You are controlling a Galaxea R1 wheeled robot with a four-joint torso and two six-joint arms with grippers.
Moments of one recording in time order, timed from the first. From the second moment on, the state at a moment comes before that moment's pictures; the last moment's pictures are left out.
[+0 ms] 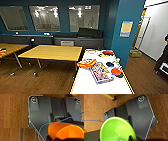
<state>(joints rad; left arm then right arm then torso) 1.44 2.82 -2.52 0.04 0.10 -0.08 -1.60 2.73 -2.32 -0.20 0.22 0.37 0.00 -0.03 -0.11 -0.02</state>
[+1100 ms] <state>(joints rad) 1.47 2.93 -2.64 0.04 0.08 -0.08 -1.60 2.77 -2.38 -0.21 0.20 0.37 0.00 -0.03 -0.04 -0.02</state>
